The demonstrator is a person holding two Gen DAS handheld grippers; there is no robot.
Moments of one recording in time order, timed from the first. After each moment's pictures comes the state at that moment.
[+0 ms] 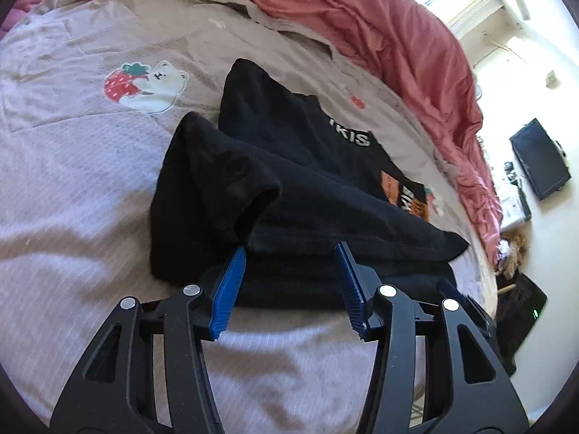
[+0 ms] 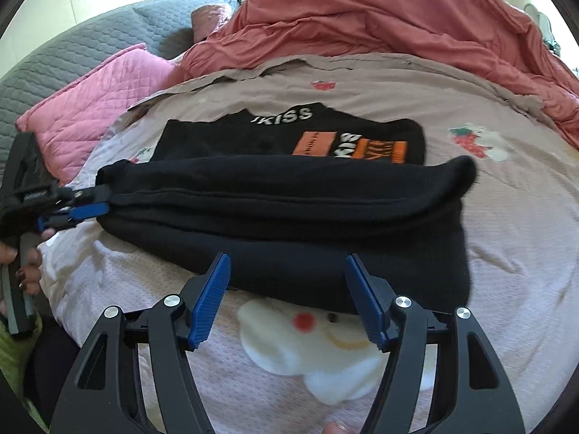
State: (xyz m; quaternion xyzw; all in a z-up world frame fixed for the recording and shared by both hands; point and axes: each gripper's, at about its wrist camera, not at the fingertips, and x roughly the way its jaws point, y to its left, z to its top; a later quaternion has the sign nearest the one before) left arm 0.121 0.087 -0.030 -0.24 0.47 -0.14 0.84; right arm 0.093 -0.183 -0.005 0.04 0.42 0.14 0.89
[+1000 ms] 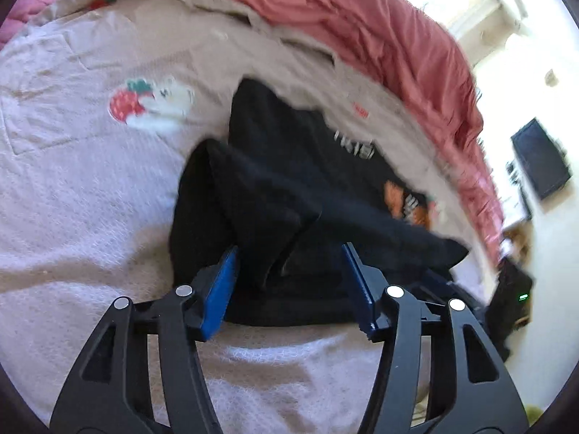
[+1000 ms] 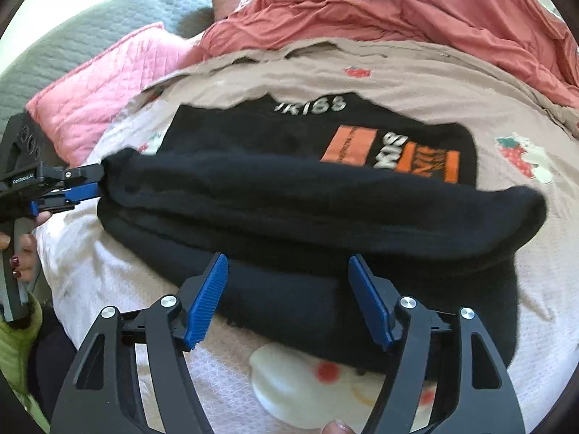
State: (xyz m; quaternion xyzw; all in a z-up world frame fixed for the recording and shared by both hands) left arm 0.125 0.101 -0.025 -0.22 0.47 -0.14 0.84; right arm 0.127 -0.162 -0.021 0.02 0.45 0.19 0.87
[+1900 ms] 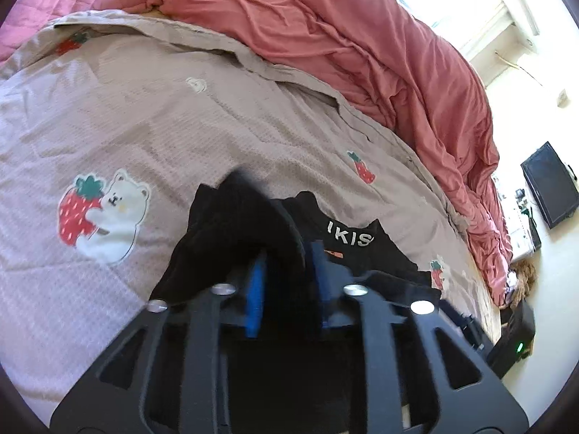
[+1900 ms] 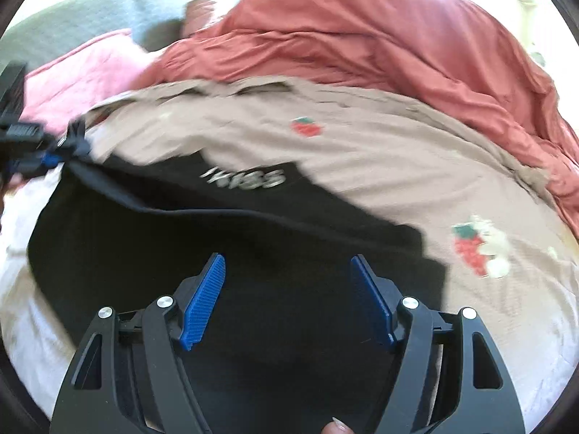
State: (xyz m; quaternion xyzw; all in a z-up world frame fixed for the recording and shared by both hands) left arm 0.233 0.091 0.011 -0.24 0.43 -0.13 0.86; right arm 0.207 -0.194 0.013 -0.03 0.39 0.09 0.92
